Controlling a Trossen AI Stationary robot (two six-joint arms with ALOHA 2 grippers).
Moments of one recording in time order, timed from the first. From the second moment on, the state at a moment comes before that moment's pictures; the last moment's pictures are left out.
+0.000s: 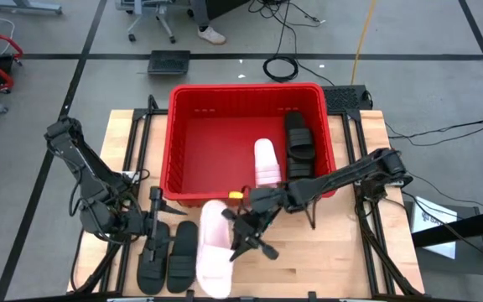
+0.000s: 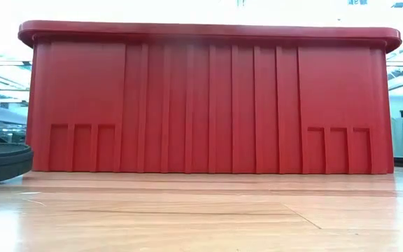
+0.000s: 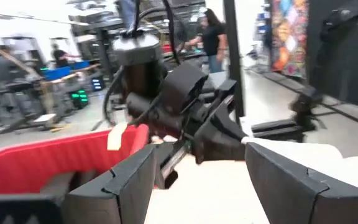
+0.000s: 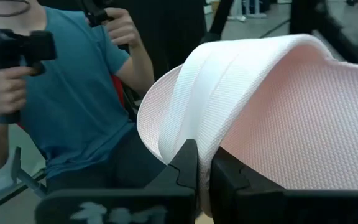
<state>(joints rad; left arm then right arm) -0.91 1.07 0.85 0.24 -0.86 0.14 0.28 1.82 1.46 0.12 -0.60 0.09</state>
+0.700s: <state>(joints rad) -0.59 0.76 0.85 0.04 -0.80 0.21 -0.09 1.48 1.46 -0.43 -0.66 -0.08</state>
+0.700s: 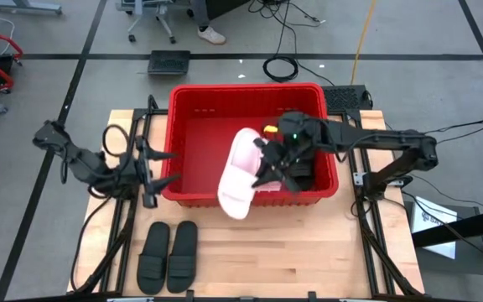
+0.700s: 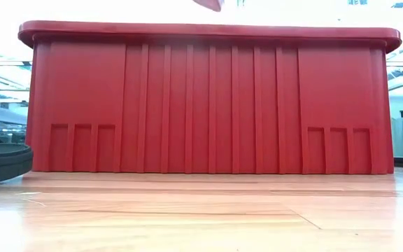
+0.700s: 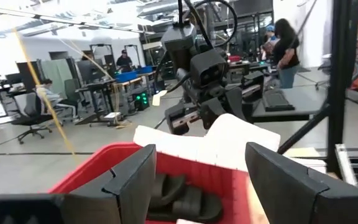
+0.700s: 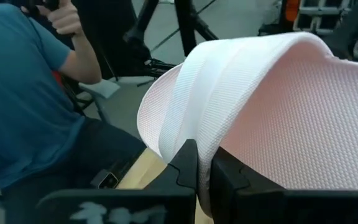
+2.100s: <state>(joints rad) 0.71 0.85 0.85 0.17 0.26 0.08 -0.83 1.81 1.98 -1.12 -0.84 -0.62</state>
